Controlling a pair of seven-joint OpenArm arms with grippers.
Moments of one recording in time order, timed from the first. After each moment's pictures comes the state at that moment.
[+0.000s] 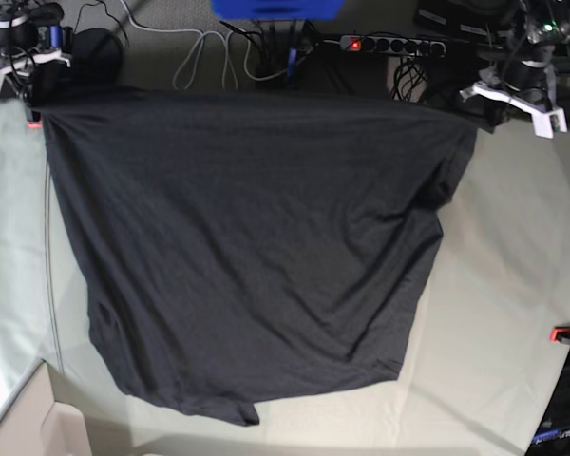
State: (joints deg) left arm 34.2 -4.8 -29.4 99.4 -28.5 -13.5 32.5; right arm -31.0 -2.6 55.2 86.7 7.6 39.9 -10.1
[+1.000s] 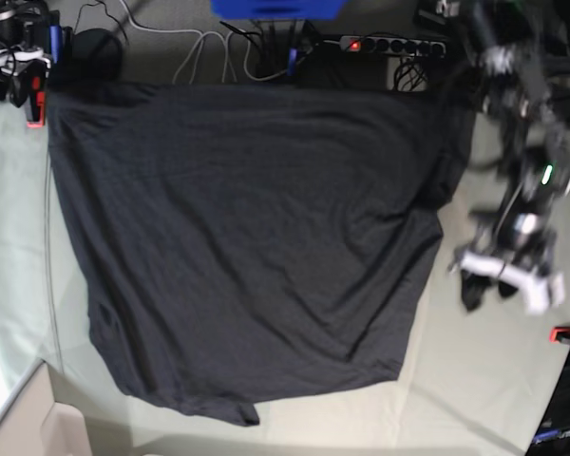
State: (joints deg) left arm -0.8 -4.9 -21.1 92.6 -19.5 -12.9 32.5; right arm -31.3 -2.4 59.2 86.9 13.2 39.8 -10.0
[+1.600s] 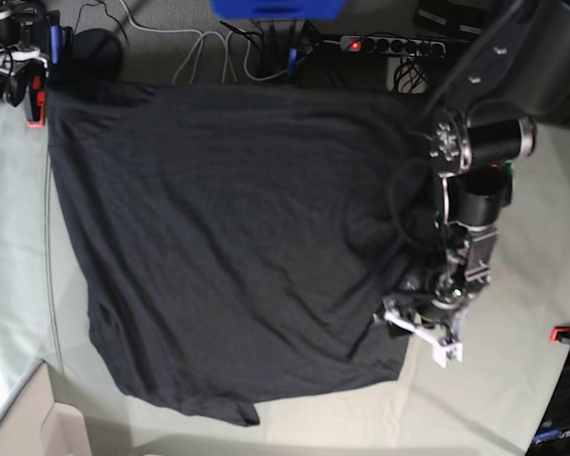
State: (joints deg) left arm -35.0 -4.9 -14.0 22.7 -3.4 -12.8 7.9; right arm -31.5 -1.7 59.3 86.9 13.0 39.6 -10.2
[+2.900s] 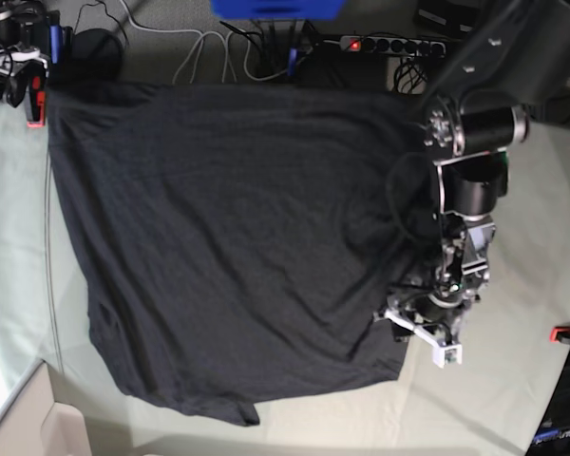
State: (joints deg) left arm -31.6 -4.2 -14.2 30.2 0.1 -12.8 7.7; right arm -31.4 -1.7 59.3 86.9 13.1 39.6 -10.2
